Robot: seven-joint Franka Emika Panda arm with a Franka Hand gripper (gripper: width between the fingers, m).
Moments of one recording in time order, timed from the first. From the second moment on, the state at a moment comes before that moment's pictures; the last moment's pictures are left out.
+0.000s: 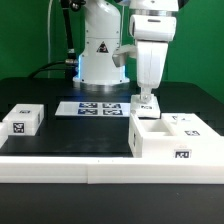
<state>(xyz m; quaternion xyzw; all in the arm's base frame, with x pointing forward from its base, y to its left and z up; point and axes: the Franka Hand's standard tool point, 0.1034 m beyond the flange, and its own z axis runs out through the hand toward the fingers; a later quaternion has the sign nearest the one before) 0.453 0.060 0.063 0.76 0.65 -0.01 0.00</state>
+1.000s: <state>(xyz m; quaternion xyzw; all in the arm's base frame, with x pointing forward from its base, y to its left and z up) 0.458 0.060 0.060 0.75 0.67 -0.02 0.00</state>
